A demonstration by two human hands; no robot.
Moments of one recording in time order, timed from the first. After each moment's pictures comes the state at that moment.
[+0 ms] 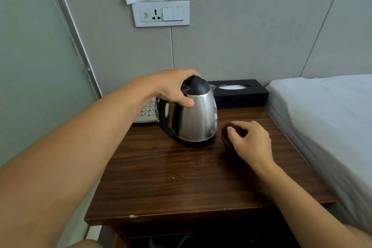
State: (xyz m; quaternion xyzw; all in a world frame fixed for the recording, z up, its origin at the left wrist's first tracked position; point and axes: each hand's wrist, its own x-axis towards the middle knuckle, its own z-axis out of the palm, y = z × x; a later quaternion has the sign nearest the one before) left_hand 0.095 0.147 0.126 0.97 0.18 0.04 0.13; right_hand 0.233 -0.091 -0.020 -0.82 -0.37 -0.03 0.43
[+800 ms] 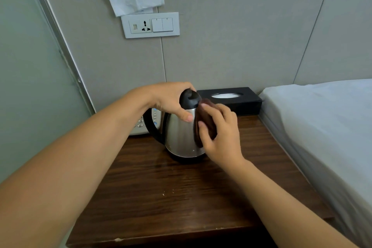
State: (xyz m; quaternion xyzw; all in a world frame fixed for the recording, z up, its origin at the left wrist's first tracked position) left_hand 0.118 0.143 0.125 0.97 0.19 0.00 0.18; right_hand 0.220 -0.041 -0.006 -0.67 -0.53 -0.17 0.50
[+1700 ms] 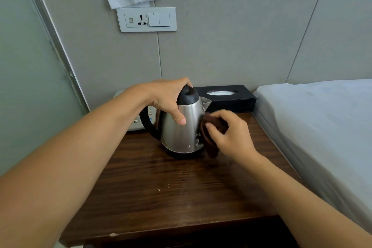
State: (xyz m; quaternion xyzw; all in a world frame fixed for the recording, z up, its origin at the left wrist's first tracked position) left_hand 0.113 0.128 0.127 0.97 0.21 -0.01 0.12; right_hand 0.248 -0.068 0.002 -0.69 -0.54 -0.05 0.47
